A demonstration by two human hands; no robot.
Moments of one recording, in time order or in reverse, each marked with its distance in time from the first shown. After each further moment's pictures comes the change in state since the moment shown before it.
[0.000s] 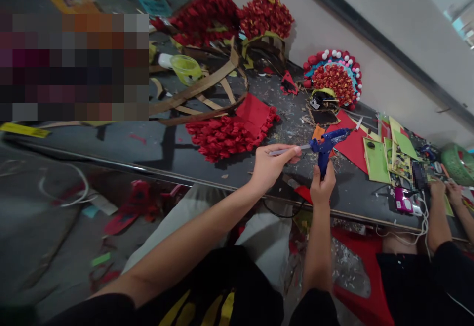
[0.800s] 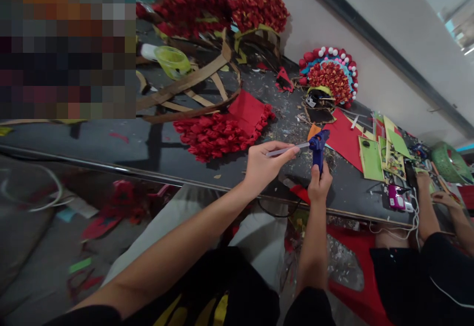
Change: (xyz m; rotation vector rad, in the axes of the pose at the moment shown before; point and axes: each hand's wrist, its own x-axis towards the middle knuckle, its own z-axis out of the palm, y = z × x) left_hand -0.002 0.001 -0.005 0.265 -0.045 0.261; right_hand 0.000 0.006 0.001 0.142 -0.083 0.181
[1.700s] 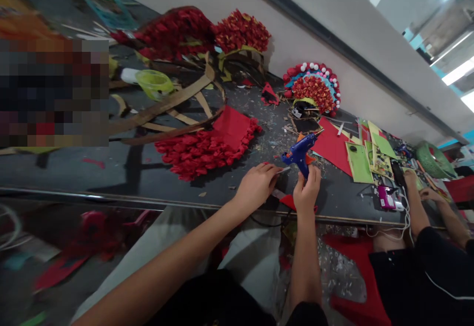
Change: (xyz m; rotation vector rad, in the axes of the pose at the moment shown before) left_hand -0.007 -0.036 -0.019 1.160 -0.474 0.354; right_hand -0.002 -0.011 0.008 -0.315 0.153 -0.339
